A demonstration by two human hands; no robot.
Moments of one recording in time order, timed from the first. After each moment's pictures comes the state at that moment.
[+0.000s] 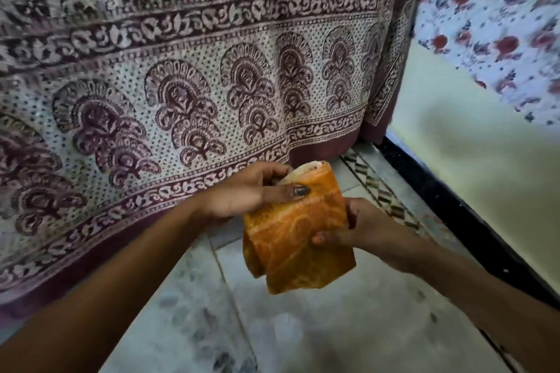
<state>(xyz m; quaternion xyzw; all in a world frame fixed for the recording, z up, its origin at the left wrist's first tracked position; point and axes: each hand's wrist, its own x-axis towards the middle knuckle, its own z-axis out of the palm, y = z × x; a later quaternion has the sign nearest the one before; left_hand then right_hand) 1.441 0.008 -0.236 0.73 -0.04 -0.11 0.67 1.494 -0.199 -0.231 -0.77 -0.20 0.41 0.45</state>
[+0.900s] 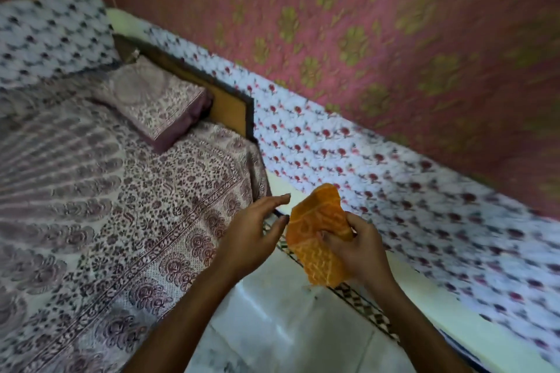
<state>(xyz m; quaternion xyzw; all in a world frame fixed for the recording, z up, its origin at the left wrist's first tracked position) 1.353 -0.124 0.357 0.87 -0.17 0.10 0.46 1.339 -0.317 0.356 -0.86 0.06 -0.02 0.50</state>
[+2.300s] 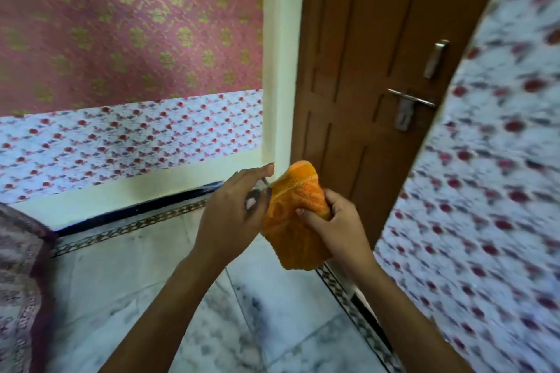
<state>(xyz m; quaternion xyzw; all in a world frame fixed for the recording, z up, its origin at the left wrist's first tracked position) 0.527 -0.011 0.502 0.62 -0.62 0.04 0.47 0.369 -0.075 0.493 -0.71 0.40 -0.36 0.45</state>
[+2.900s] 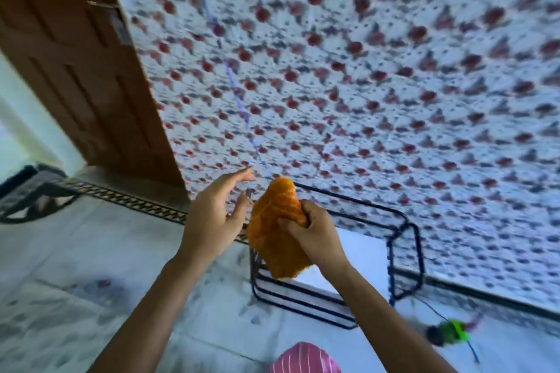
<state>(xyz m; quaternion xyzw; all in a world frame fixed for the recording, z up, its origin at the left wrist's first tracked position) 0.130 0.100 0.413 0.37 -0.80 -0.24 0.41 -0.033 0.169 0.396 -0.46 0.71 -0.40 0.35</state>
